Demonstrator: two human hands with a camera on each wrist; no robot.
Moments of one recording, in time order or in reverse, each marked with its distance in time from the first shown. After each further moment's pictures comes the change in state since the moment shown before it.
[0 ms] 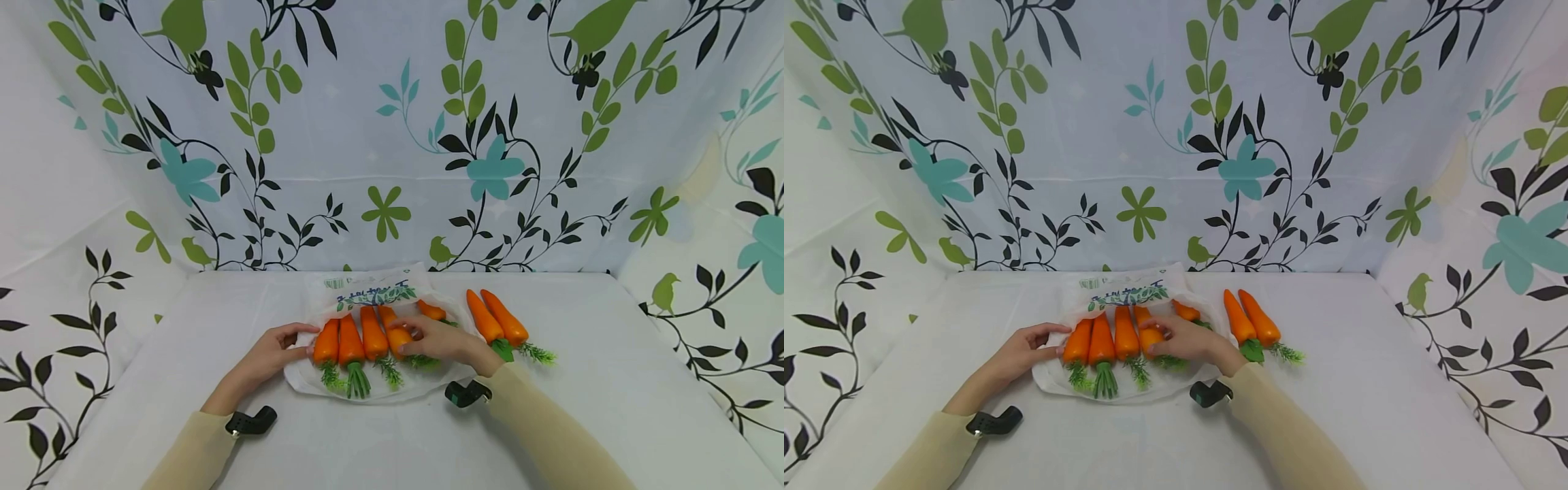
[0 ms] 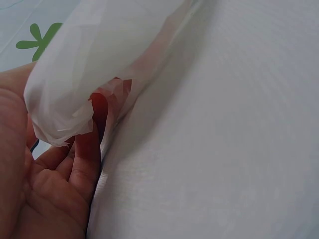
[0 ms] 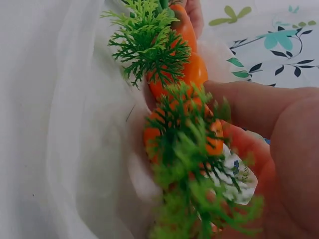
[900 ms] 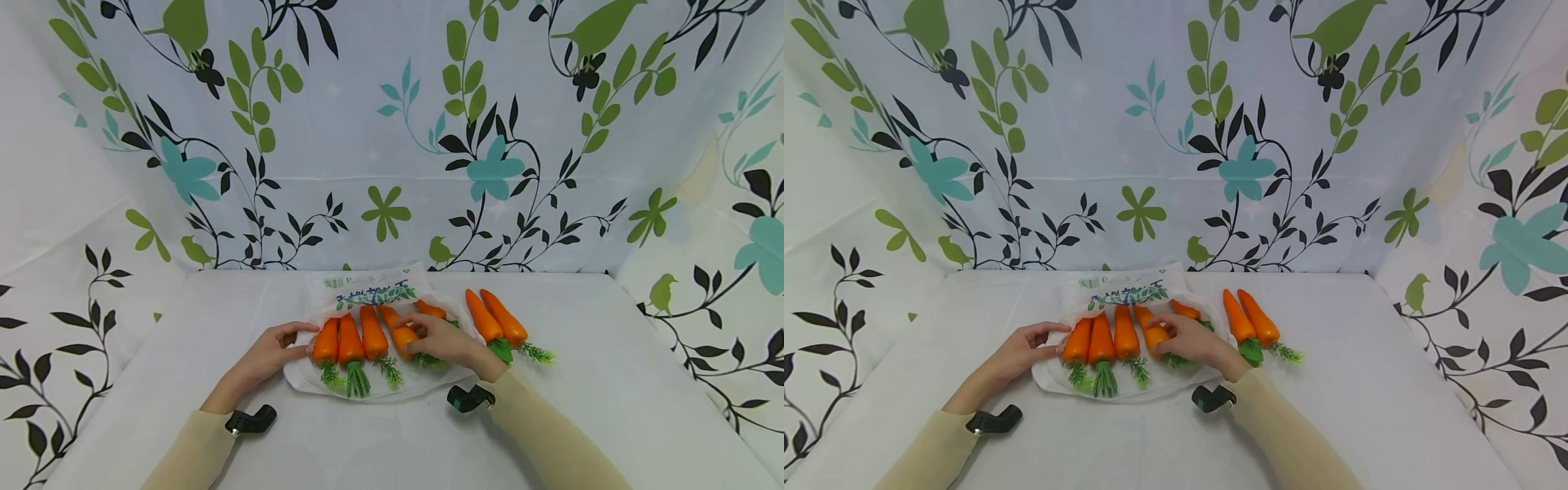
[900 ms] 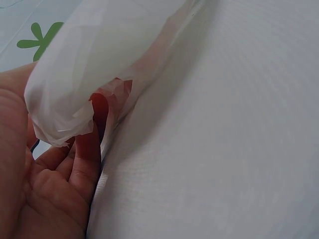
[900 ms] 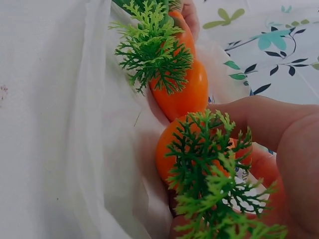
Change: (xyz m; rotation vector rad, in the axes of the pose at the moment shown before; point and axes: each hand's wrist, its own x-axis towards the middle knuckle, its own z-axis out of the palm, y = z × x) left_hand 0.001 -0.002 0.000 -0.007 -0.001 -0.005; right_hand -0.006 0.004 0.003 0.027 0.107 0.001
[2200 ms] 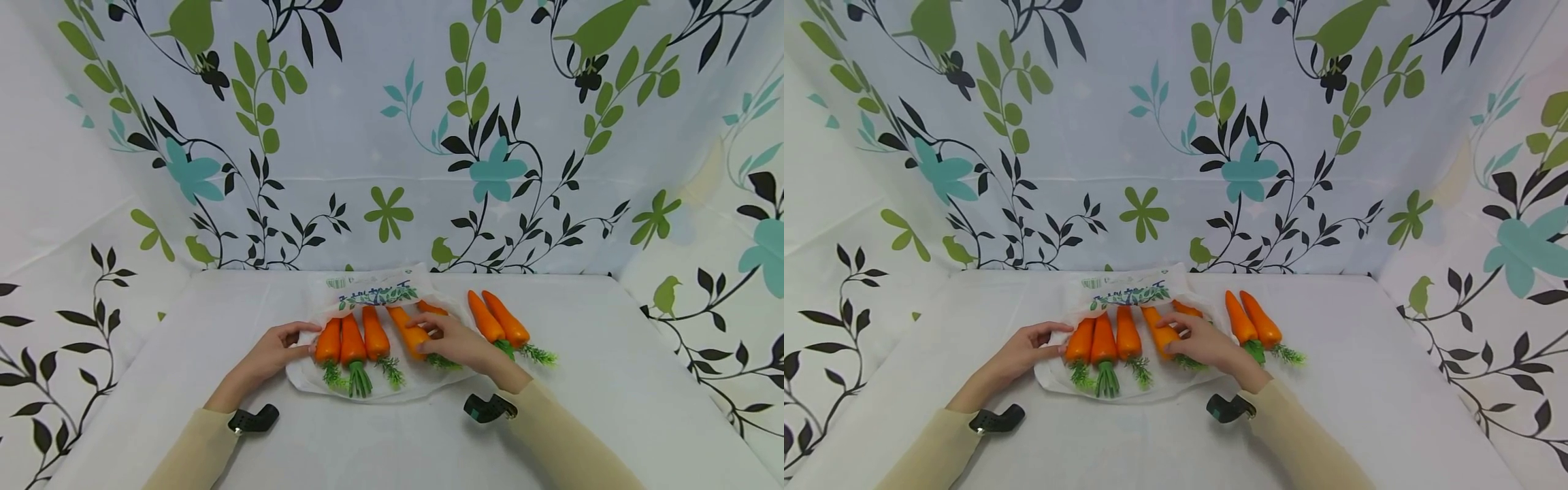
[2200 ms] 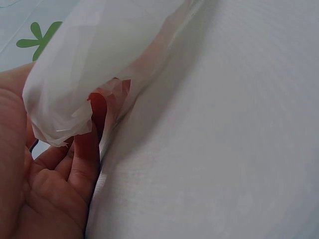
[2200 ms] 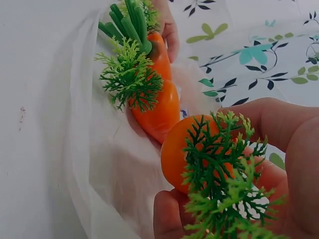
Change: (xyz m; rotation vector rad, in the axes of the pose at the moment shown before) left_hand -0.001 0.001 0.002 -0.005 0.019 0.003; right_hand -0.023 -0.002 -0.010 0.064 0.035 -0.018
